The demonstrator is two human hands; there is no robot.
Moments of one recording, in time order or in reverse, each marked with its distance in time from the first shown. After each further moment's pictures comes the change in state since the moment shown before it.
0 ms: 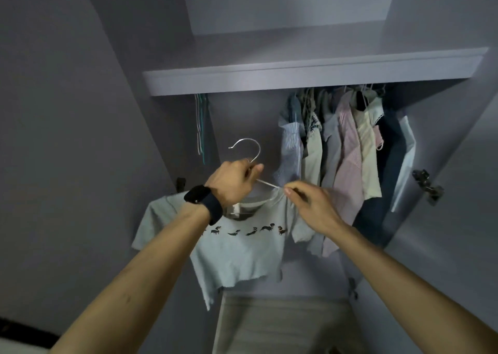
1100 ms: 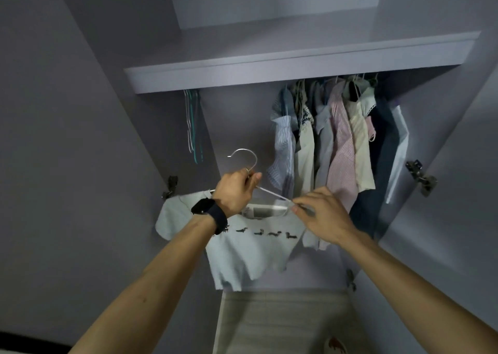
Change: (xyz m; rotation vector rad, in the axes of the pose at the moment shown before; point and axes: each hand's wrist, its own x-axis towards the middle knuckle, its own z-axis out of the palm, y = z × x) left_hand -0.003 0.004 0.052 -0.086 0.014 -0.035; right_hand -0.040 0.036 -0.024 -0.379 -0.110 0.007
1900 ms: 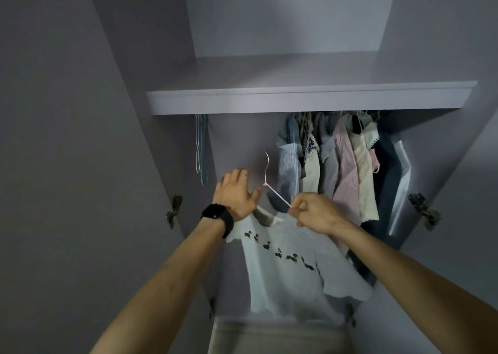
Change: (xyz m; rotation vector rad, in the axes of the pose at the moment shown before) left_hand 0.045 -0.031 -0.010 0.291 0.105 -0.010; right_hand 0.074 -0.052 -0.038 0.052 -0.270 0.284
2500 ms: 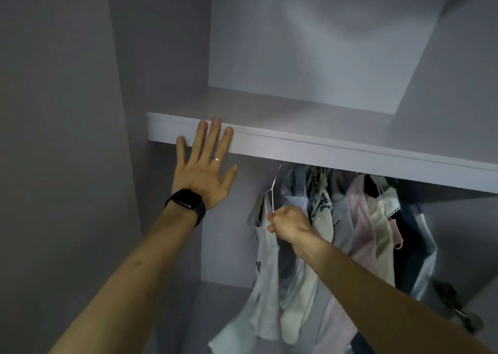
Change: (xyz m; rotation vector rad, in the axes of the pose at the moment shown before) left_hand 0.118 -0.082 -0.061 0.334 0.531 0.073; right_hand 0.133 -0.074 0.003 0.435 0.164 0.283
